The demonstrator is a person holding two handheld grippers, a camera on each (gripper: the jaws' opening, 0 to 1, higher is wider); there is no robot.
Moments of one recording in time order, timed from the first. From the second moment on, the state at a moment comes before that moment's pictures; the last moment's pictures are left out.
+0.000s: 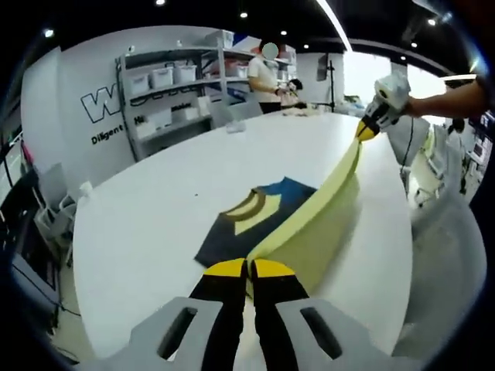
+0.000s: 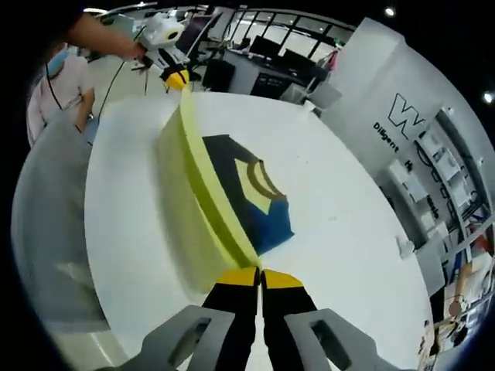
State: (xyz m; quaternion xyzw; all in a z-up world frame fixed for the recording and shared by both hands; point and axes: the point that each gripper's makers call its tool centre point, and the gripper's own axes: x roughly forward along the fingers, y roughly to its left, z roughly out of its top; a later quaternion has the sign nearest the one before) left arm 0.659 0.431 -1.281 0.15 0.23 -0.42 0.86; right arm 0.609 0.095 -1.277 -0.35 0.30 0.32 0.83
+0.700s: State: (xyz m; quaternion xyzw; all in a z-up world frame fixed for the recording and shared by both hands) left arm 0.713 0.431 -1.273 0.15 0.23 -0.38 0.88; right arm 0.672 0.092 -1.269 -0.33 0.29 0.29 0.85
